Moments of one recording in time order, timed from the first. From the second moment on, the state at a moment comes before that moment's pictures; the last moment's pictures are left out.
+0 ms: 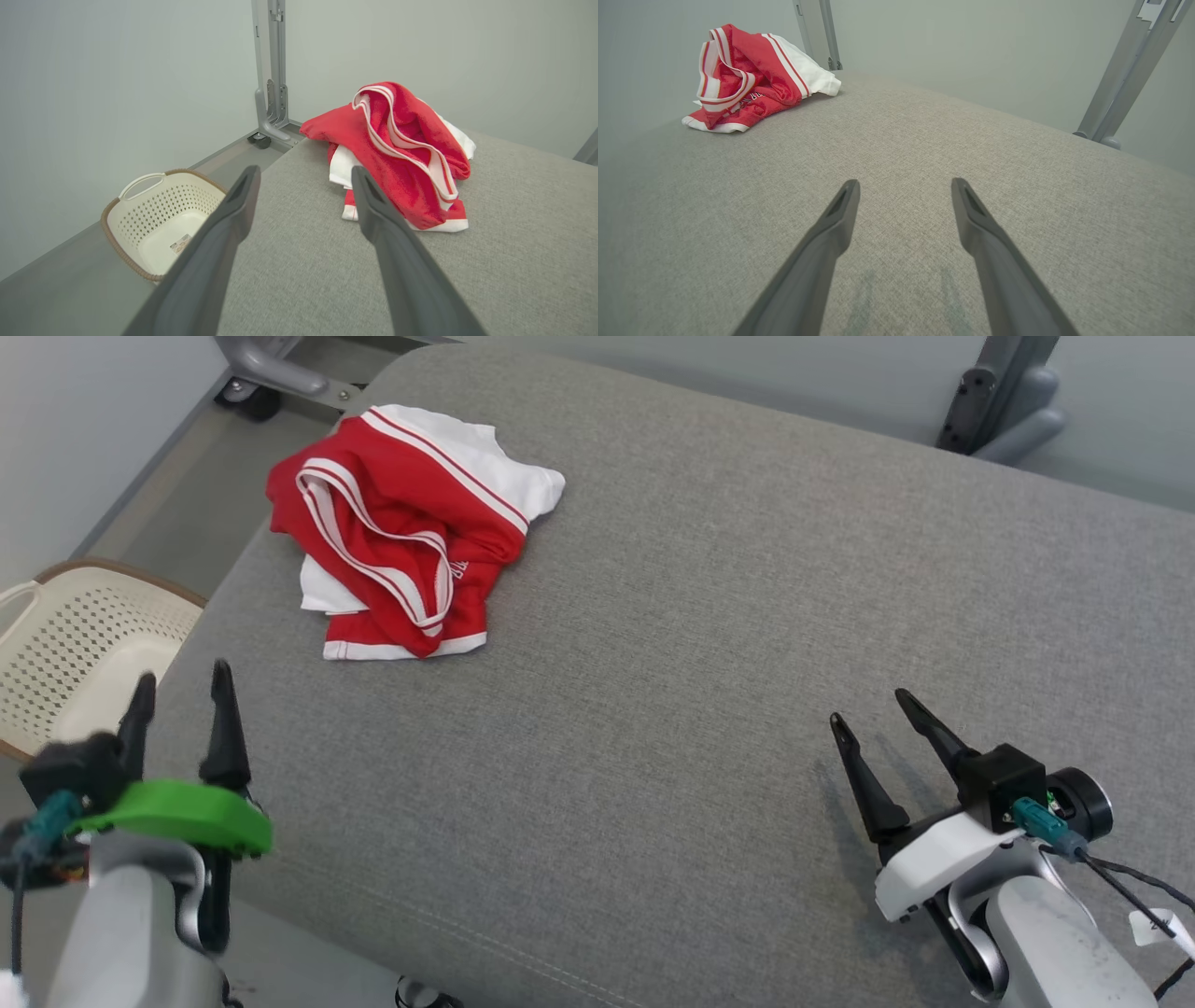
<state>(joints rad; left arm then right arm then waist) -0.33 0.15 0.10 0.54 -0.27 -0.13 -0.26 -0.23 -0.21 0.24 0.37 0.17 0.13 -0.26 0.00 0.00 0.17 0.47</state>
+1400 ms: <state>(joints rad) -0.94 0.57 -0.20 0.61 -0.55 -0.13 -0.26 -0.29 -0.23 0.21 0.35 0.19 0.13 -0.27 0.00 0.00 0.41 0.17</state>
